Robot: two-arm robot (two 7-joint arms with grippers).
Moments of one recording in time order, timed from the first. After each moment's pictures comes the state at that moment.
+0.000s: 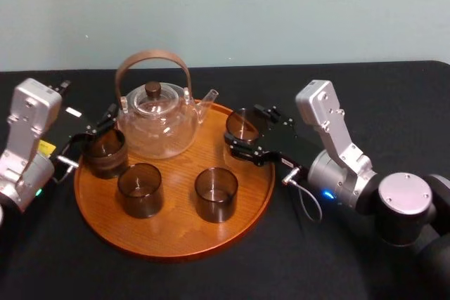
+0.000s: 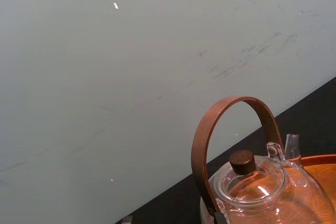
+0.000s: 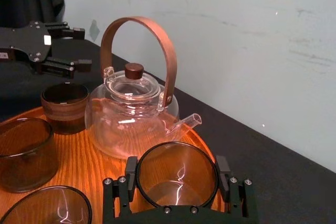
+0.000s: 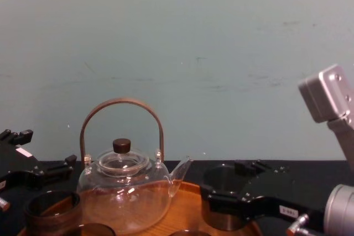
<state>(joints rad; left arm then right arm) -0.20 0.60 0.45 -1.41 -0.25 -0.12 0.03 0.26 0.28 -0.42 -1.32 0.16 -0.04 0.42</state>
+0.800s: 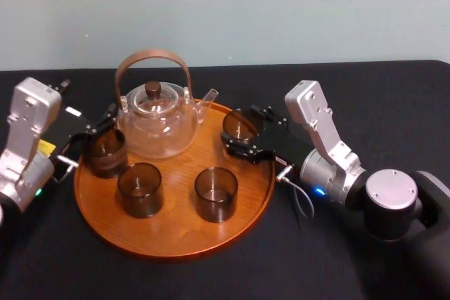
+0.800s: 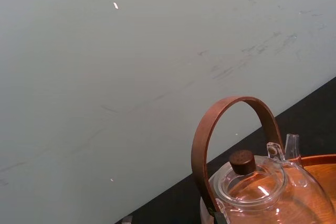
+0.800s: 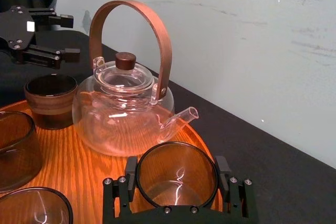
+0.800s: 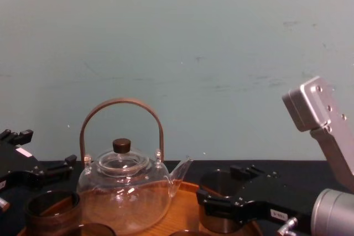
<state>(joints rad) -0.20 0.60 0.45 -1.41 -0.25 -0.12 0.03 0.31 0.24 -0.44 -1.22 0.13 -0.07 0.40</state>
